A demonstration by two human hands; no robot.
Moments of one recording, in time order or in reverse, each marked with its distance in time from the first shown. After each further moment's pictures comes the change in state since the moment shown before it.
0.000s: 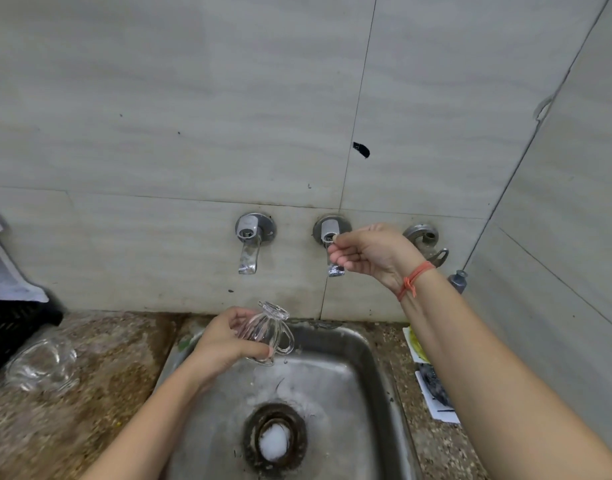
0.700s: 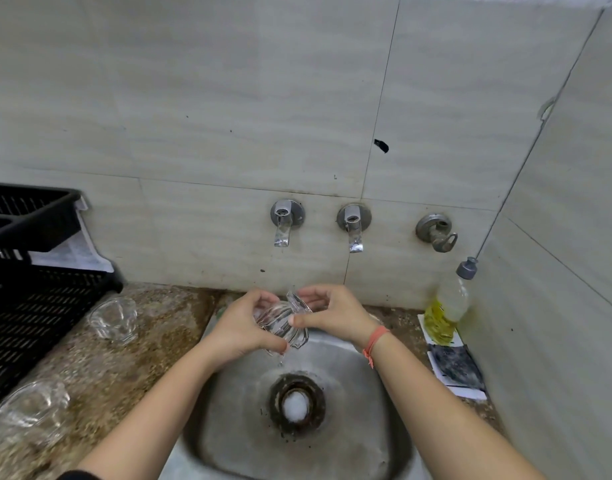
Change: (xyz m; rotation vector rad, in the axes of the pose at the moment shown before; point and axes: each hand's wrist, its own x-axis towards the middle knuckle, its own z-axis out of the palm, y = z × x) left_hand -0.076 0.022 -0.016 0.297 0.017 0.156; right_hand -0.057 0.107 0.068 -0.317 -0.237 -0.196
